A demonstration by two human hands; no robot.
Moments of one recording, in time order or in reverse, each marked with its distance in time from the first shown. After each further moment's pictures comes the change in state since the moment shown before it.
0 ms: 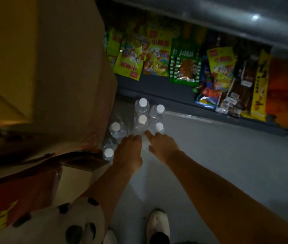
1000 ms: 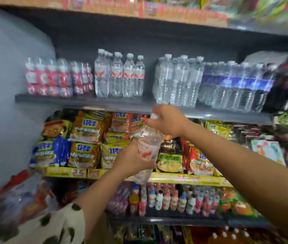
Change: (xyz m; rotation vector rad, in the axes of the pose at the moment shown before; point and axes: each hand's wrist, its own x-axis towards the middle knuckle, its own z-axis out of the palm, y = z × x) left_hand -0.496 0.211 -0.612 -0.498 0.623 0.681; right_hand -0.627 -0.234 -0.699 -0.046 1.129 -0.029
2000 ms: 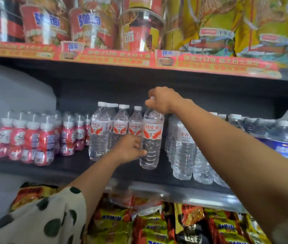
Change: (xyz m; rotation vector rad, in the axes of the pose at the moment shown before) left_hand 0.292 0.048 -0.121 0.053 0.080 0.105; right_hand 0.329 0.061 -0.074 -0.231 0.153 -0.069
